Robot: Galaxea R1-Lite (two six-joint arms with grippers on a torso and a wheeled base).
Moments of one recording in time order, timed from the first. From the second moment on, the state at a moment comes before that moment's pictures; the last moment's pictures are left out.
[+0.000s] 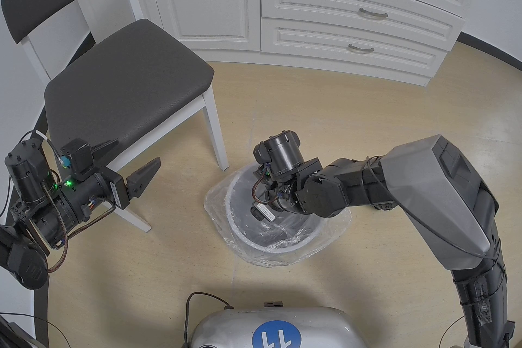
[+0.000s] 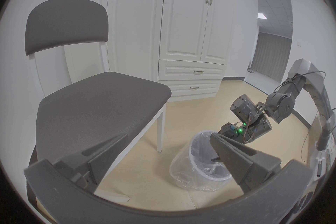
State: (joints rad) left arm -0.19 1.60 -0.38 -1.20 -0.22 0.12; right arm 0.71 2.45 -1.79 0.02 -0.33 -0.32
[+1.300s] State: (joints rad) left arm -0.20 1.59 -0.37 -1.20 -0.22 0.12; right arm 0.65 2.22 -1.35 -0.02 -0.33 -0.42
